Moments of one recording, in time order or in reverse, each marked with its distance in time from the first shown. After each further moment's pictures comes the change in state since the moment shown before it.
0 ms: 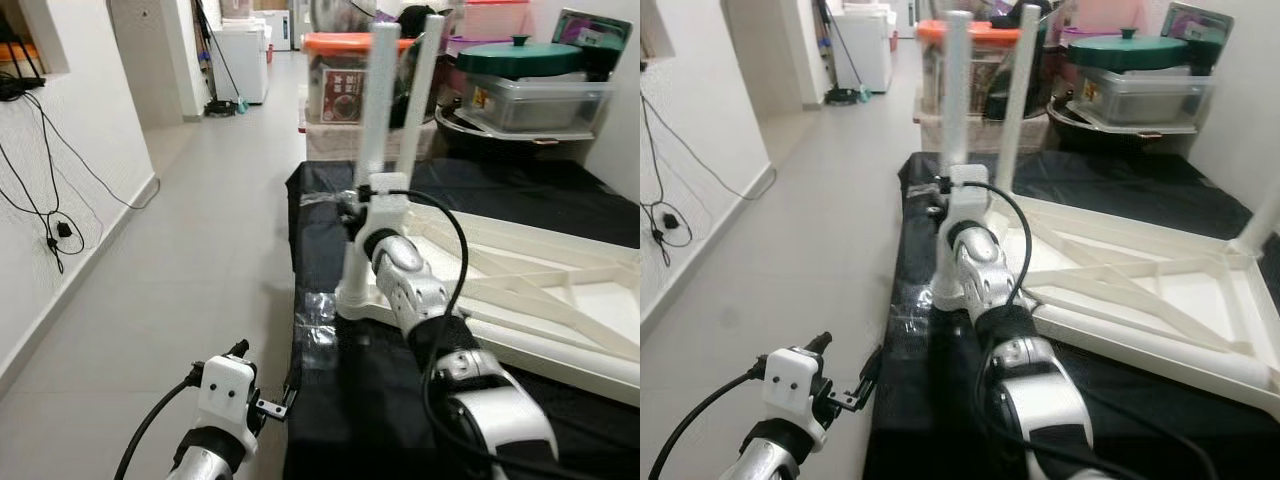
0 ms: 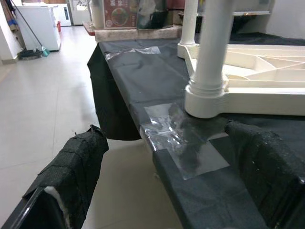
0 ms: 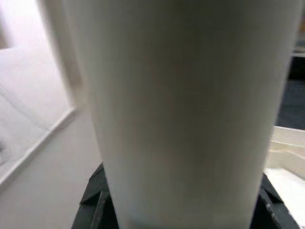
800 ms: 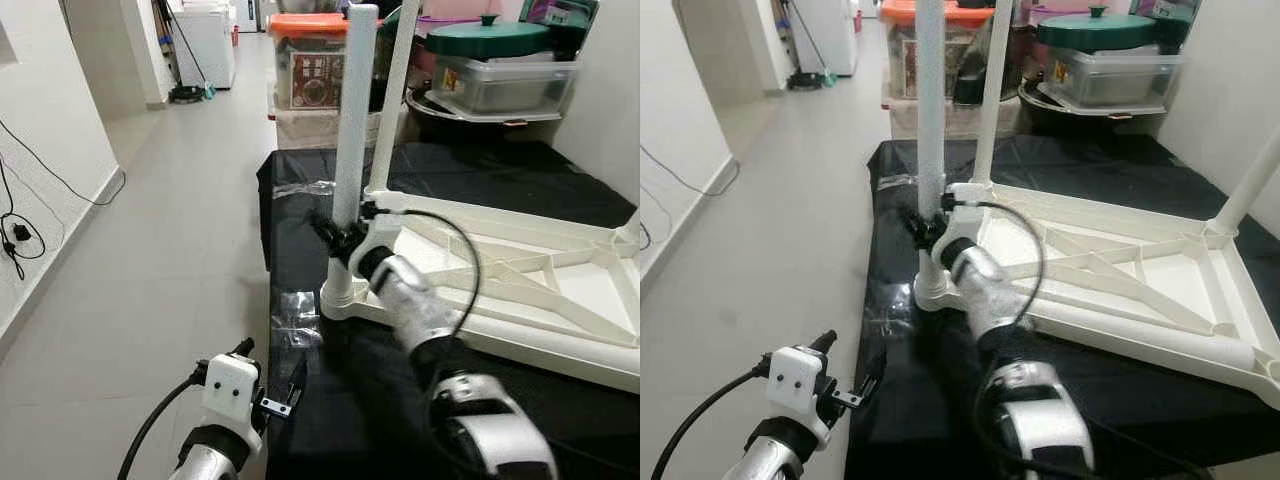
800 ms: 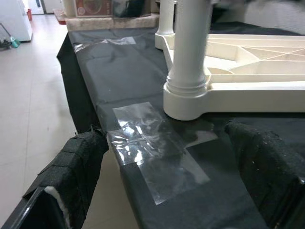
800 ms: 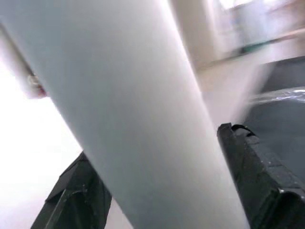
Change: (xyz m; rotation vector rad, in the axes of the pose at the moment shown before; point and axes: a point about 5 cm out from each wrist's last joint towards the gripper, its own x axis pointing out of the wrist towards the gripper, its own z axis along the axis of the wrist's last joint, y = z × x) left arm 0.002 -0.001 0.001 -0.007 -0.004 0.002; right arm -0.014 0.006 -0.003 0.276 0.042 0.788
